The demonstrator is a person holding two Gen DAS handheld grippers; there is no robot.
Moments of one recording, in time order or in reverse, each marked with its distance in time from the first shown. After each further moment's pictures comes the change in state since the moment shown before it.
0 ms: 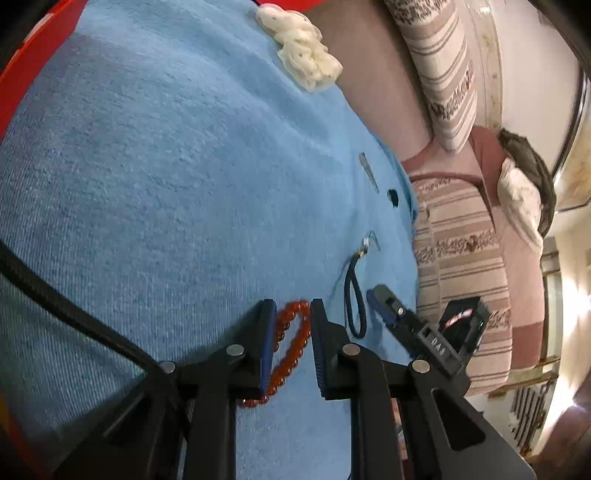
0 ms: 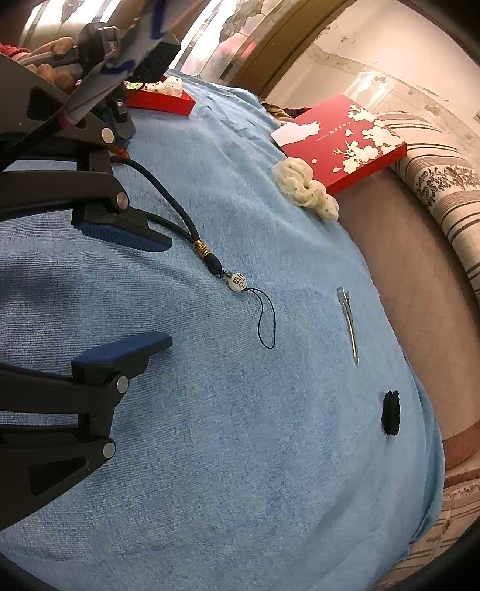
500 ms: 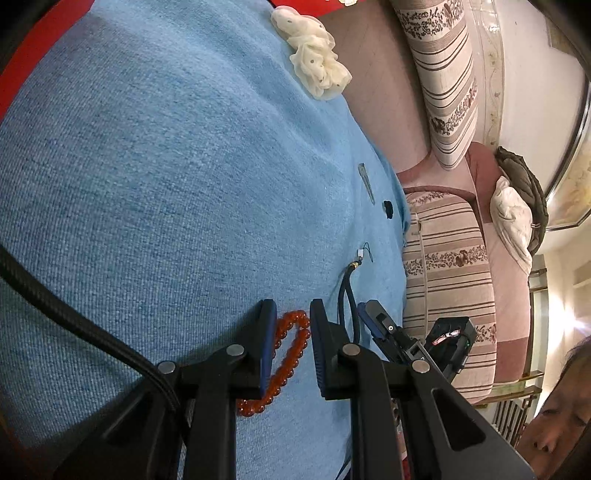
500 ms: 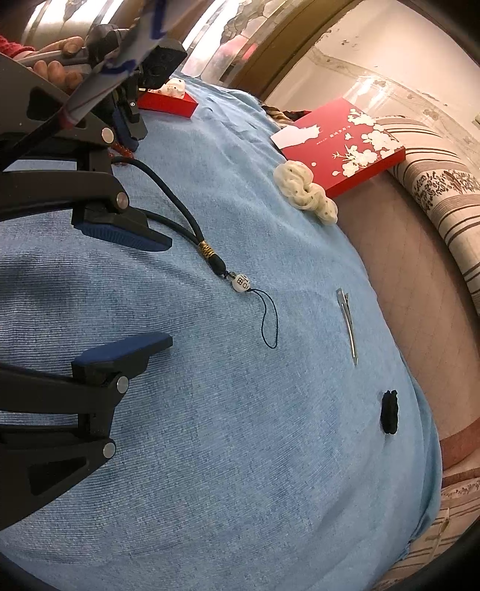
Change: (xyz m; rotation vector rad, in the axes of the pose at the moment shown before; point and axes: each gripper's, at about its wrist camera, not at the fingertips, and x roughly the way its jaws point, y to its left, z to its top) left arm -0.005 0.013 0.003 -0.048 -0.006 -0.044; right arm -0.003 0.002 -0.006 -0.006 -0.017 0.002
